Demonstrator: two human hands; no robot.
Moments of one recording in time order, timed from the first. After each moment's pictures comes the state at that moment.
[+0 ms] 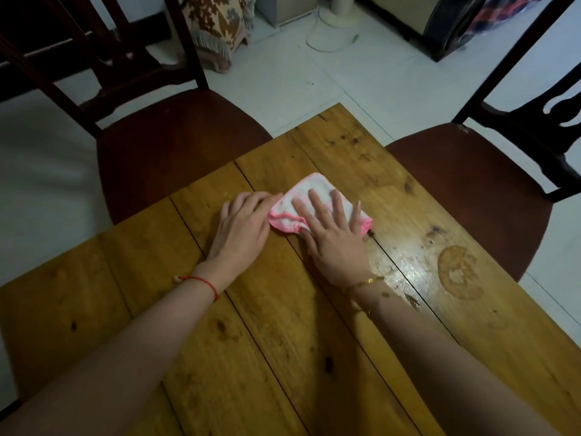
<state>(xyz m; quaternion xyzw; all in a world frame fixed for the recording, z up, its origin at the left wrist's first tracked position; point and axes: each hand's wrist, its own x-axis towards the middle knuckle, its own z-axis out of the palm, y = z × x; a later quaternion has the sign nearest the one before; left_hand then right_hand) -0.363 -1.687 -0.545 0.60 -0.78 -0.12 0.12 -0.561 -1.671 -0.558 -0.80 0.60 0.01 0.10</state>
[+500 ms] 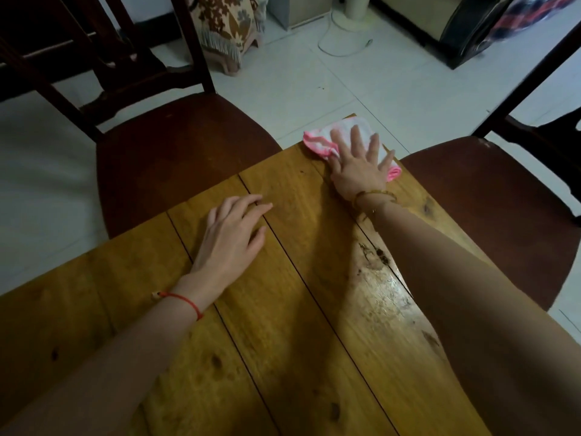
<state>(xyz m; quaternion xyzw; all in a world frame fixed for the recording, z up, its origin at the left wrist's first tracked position) -0.341 -1.713 -0.553 0.62 -0.77 -0.12 0.12 -0.576 -1.843 -0.558 -0.70 0.70 0.00 0.14</state>
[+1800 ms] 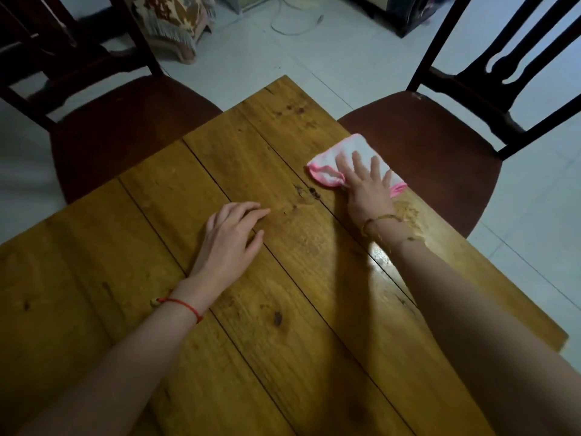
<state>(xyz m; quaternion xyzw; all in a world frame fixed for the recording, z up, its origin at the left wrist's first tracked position) -0.425 -1.615 -0.545 0.57 -0.79 -0.16 0.14 -0.697 -1.678 -0.555 -0.69 0.71 -0.03 0.13</state>
